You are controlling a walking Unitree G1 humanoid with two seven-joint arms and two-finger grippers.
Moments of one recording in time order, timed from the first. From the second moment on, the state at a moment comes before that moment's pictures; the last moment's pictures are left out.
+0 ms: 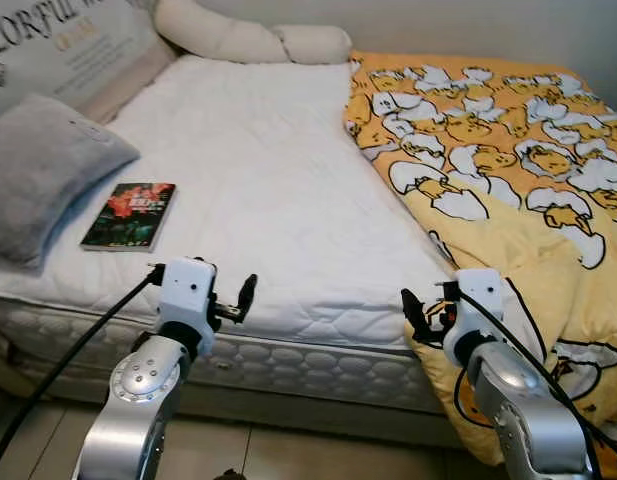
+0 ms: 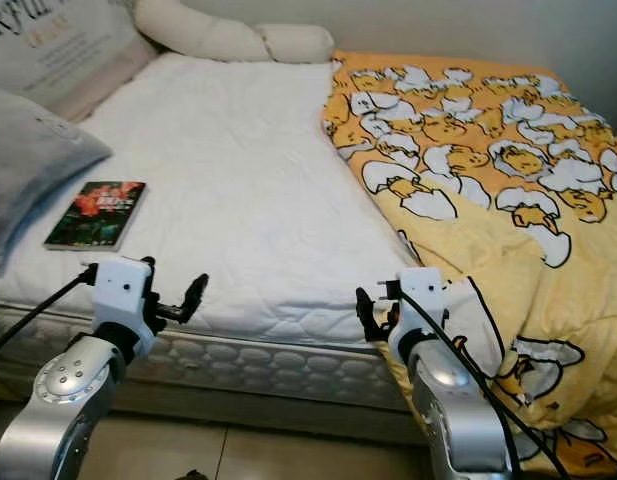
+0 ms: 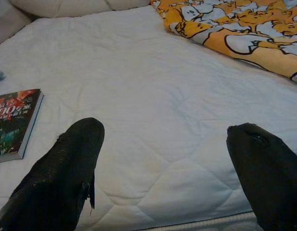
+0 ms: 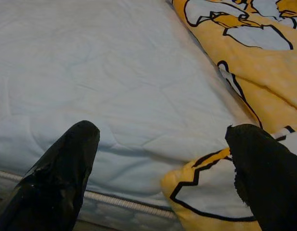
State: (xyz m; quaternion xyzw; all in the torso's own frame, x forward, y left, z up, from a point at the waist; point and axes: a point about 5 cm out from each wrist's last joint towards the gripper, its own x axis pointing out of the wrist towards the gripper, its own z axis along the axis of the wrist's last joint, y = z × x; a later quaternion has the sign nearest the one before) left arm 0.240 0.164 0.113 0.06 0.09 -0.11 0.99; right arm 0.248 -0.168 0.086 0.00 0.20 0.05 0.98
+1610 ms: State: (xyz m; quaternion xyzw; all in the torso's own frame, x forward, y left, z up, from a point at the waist) left arm 0.246 0.164 0.110 0.04 0.10 -0.11 0.99; right arm 0.257 -0.164 0.093 -0.01 0.19 0.07 0.98
